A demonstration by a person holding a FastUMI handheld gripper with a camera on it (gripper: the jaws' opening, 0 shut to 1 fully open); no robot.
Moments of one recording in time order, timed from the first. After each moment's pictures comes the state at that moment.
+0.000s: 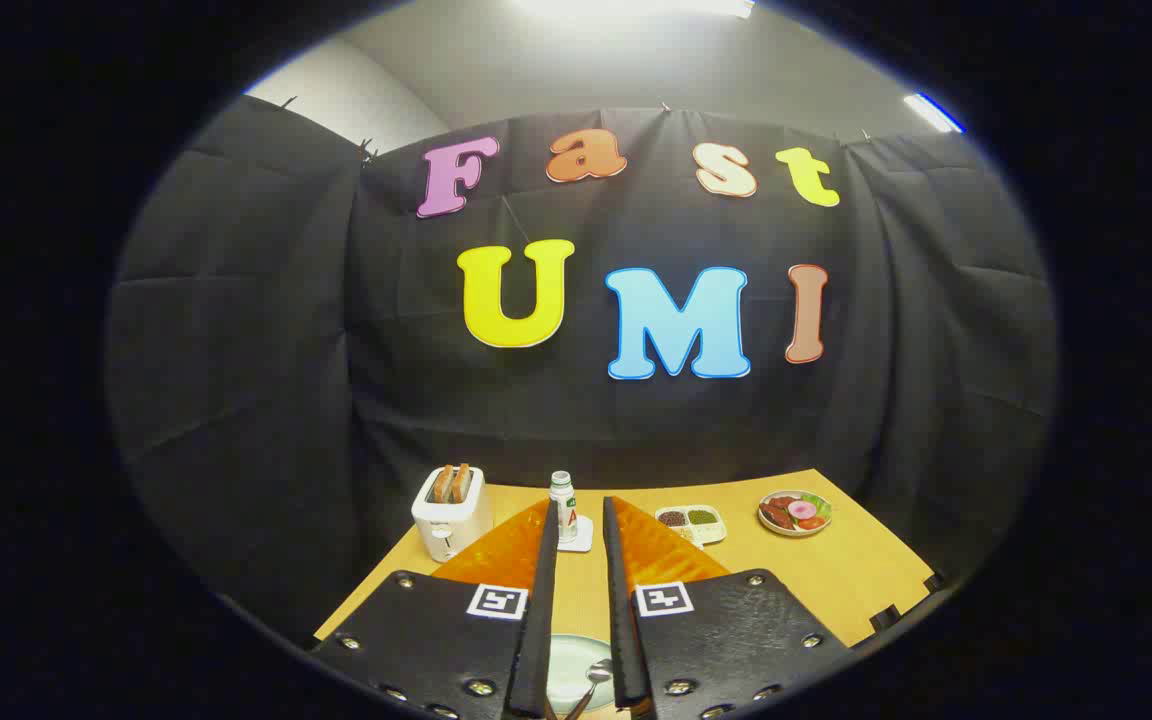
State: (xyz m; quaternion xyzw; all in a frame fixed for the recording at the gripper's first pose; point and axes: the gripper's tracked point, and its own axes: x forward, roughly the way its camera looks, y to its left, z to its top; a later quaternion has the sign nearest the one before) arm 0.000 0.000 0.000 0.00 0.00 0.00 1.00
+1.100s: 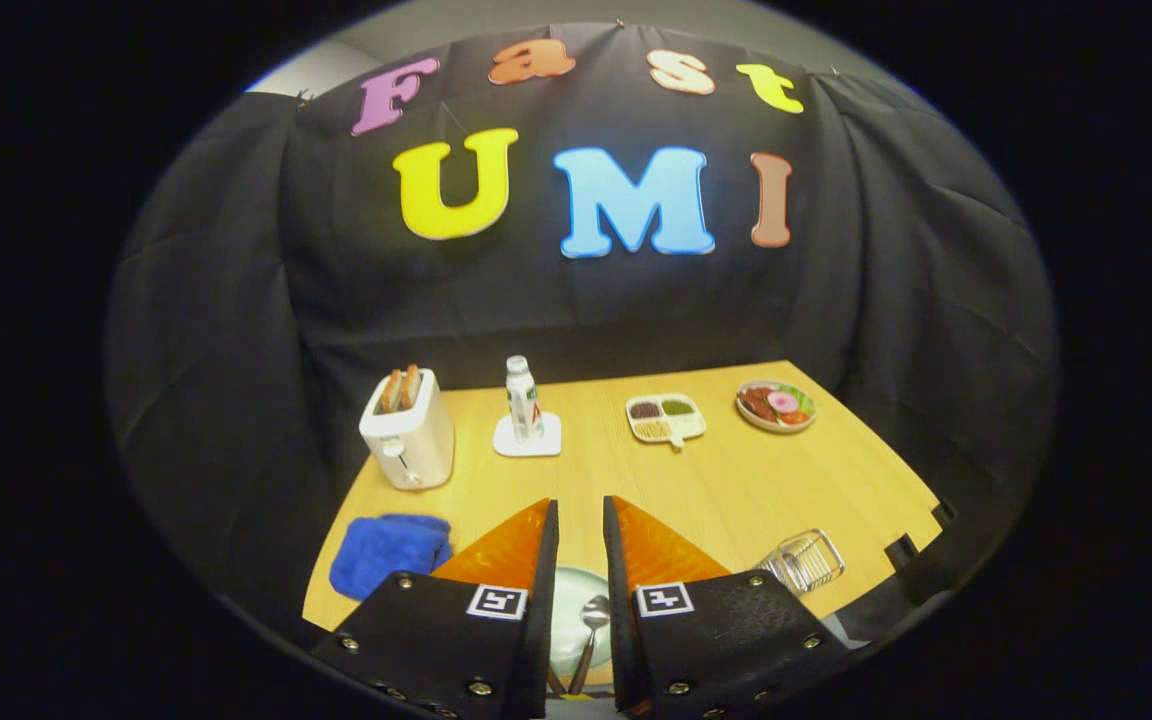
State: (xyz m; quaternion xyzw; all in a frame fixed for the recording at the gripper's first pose) arm 0.023 -0.015 -0.150 0.05 0.19 -0.06 0.98
